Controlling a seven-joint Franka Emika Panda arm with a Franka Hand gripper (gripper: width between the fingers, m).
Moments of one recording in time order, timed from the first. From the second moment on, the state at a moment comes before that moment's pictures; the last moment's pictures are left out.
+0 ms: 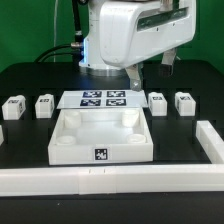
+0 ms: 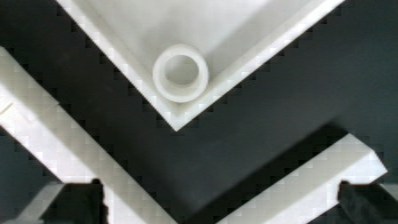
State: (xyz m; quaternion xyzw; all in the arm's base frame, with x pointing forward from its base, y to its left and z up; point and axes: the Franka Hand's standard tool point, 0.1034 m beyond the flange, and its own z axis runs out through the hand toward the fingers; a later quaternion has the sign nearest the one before) arm 0.564 0.052 0.121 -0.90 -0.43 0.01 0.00
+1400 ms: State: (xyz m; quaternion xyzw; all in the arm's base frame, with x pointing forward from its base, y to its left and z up) arm 0.466 0.003 0.090 -0.70 -0.72 0.01 0.00
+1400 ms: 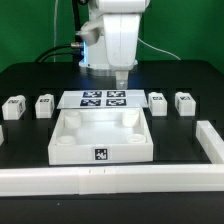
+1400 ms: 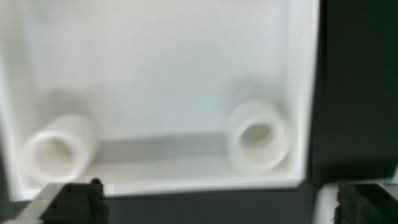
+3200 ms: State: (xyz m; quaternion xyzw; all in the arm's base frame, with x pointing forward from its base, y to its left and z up) arm 0.432 -0.031 0.008 -0.69 -0.72 0.01 0.04
